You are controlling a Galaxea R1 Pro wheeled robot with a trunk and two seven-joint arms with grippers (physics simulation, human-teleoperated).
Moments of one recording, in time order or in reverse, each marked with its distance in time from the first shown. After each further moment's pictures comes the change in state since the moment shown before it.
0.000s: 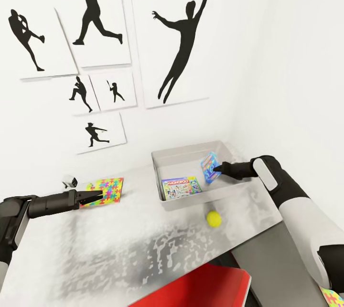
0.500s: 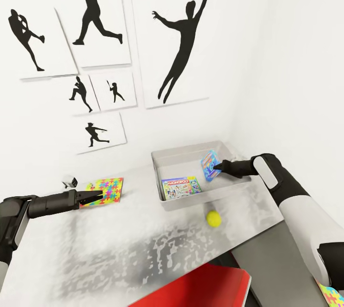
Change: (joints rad) left arm 0.000 0.000 0.001 0.000 0.000 0.000 0.000; right arm -0.014 -0.002 0.000 0.003 0.000 0.001 0.006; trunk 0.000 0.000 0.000
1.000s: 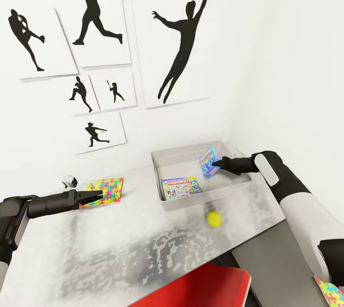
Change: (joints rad) left arm 0.000 0.000 0.000 0.000 0.000 0.000 0.000; right arm -0.021 -0.005 0.000 0.008 0.000 0.002 0.067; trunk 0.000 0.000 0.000
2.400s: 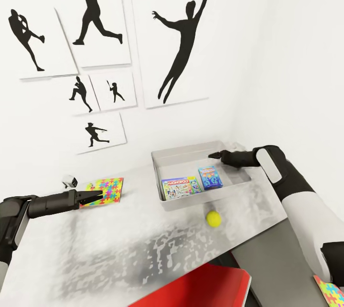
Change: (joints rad) left arm 0.000 0.000 0.000 0.000 0.000 0.000 0.000; right arm 0.003 -0.006 -0.007 -0.109 0.012 0.020 0.024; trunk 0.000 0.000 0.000
